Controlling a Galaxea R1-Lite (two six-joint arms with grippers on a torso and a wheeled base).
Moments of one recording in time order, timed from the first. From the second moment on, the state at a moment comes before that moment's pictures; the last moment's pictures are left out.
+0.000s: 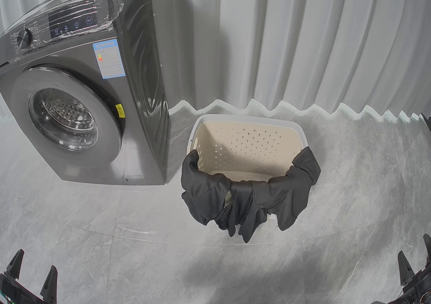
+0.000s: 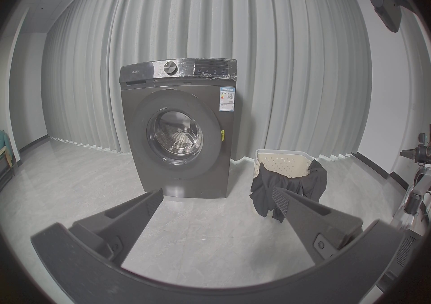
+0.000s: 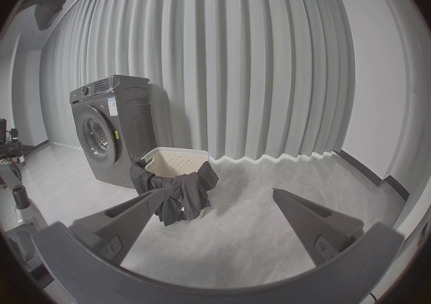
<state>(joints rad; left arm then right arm) 0.00 0.02 -0.02 0.00 0.00 -0.04 0.00 0.02 -0.02 0.00 0.02 0.00</state>
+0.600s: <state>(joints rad) 0.00 0.02 -0.02 0.00 0.00 -0.04 0.00 0.02 -0.02 0.00 0.02 0.00</state>
